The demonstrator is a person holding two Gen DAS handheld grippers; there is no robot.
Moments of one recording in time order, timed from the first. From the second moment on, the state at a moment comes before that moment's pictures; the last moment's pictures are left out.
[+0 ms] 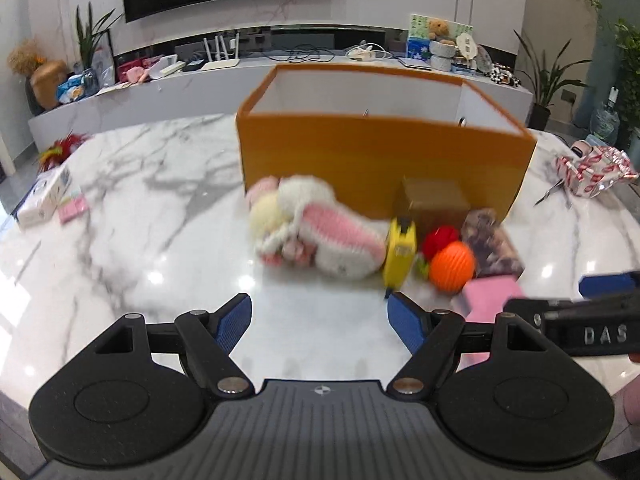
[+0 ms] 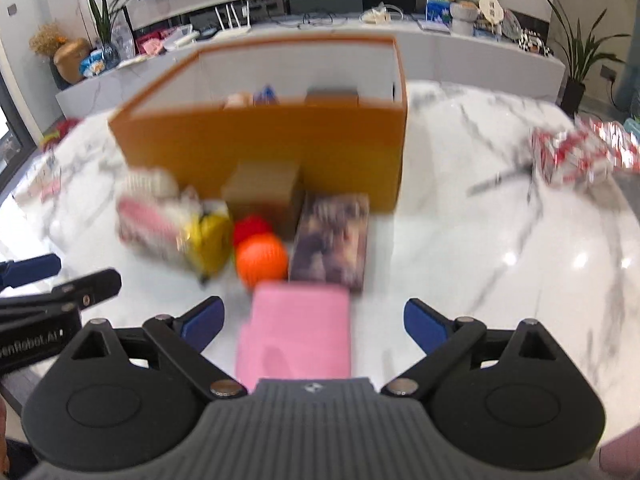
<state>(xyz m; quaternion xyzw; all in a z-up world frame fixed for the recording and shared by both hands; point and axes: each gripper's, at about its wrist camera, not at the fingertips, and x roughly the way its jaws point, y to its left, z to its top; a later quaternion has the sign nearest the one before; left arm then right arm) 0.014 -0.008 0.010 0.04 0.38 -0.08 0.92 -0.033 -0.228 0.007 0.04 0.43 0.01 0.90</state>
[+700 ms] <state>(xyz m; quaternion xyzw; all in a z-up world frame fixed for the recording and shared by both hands) 0.023 0.000 -0.014 0.00 0.34 -0.11 0.93 -0.030 -0.208 -0.047 0.01 0.42 0.01 0.91</state>
